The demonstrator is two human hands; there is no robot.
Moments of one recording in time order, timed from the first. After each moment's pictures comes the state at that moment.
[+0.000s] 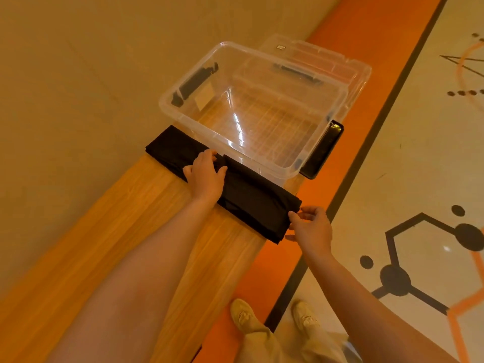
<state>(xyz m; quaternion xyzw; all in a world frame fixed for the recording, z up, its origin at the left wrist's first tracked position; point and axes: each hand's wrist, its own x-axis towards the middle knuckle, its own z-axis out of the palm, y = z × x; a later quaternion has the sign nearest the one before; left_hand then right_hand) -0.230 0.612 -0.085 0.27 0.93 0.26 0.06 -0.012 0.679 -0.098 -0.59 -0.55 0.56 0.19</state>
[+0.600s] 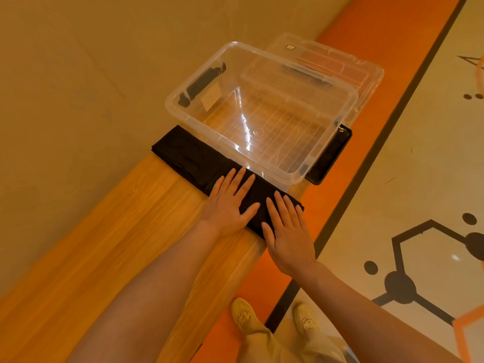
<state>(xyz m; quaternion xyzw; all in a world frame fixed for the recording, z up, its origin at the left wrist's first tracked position) -0.196 0.587 -0.121 0.52 0.85 0.04 0.10 -0.021 0.665 -0.134 -0.28 -0.94 0.19 0.04</state>
